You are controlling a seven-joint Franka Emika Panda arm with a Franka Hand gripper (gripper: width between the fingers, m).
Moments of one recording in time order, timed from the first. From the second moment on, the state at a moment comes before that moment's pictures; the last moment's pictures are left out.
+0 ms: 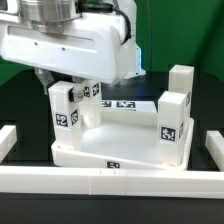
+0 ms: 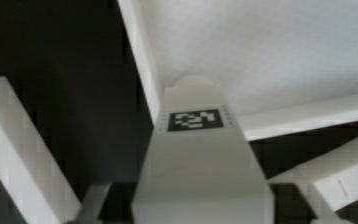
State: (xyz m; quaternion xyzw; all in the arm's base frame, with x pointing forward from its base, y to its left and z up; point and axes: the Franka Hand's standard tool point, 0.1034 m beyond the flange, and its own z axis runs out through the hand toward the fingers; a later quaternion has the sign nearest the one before) arm 0.594 -0.112 0.113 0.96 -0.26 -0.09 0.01
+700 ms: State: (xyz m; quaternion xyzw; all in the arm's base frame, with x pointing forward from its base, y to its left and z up) arm 0.592 -0.084 0.142 0.95 -0.30 -0.08 0.00
